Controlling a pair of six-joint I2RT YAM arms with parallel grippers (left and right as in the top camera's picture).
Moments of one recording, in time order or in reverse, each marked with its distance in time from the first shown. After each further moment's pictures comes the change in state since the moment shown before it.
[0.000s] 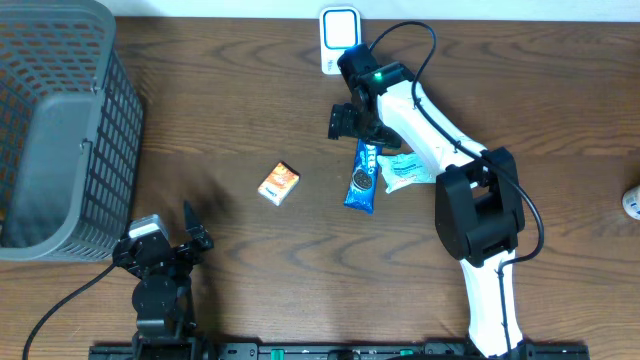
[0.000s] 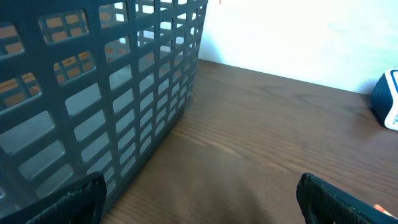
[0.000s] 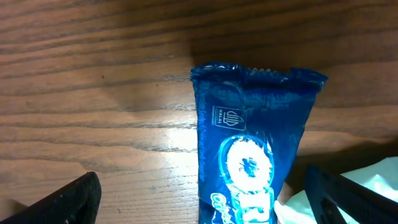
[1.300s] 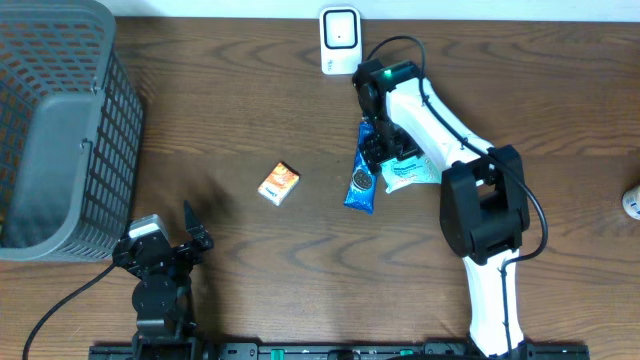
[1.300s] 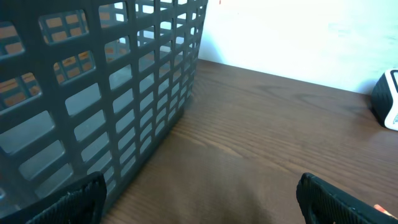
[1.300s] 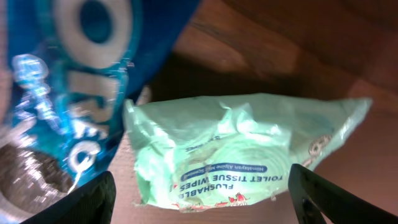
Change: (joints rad) left arm 0.000 0.000 0.000 0.000 0.000 0.000; right arm -0.029 0.000 -0.021 -0.311 0.180 -0.497
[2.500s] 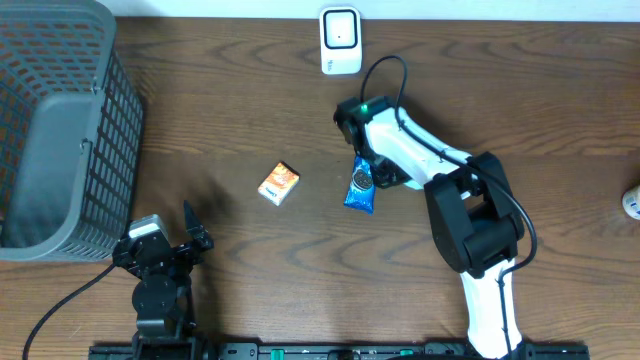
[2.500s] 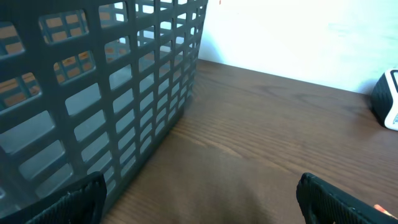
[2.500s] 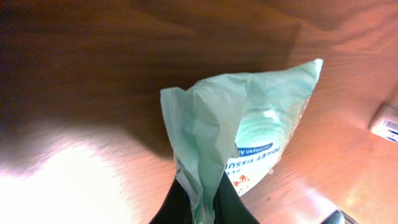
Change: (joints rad) left arm 0.000 0.000 0.000 0.000 0.000 0.000; right arm 0.097 -0.056 -0.214 0.078 0.315 0.293
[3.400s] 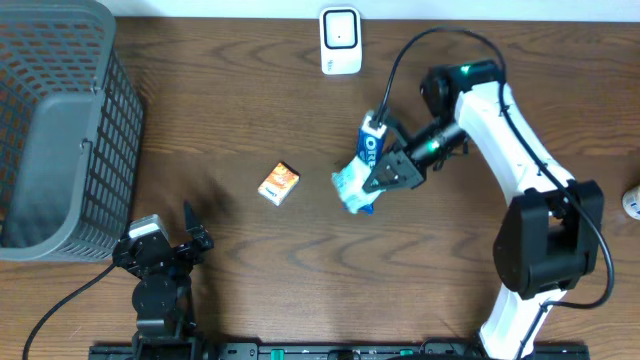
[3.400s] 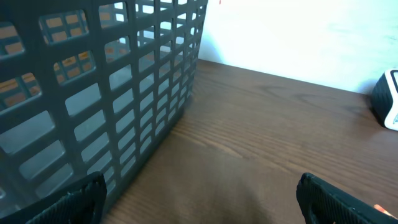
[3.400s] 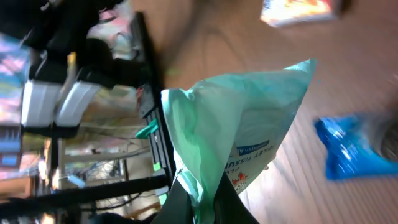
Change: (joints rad) left arm 0.000 0.000 0.000 0.000 0.000 0.000; right arm -0.285 -0.236 -0.029 -0.319 -1.453 -1.356
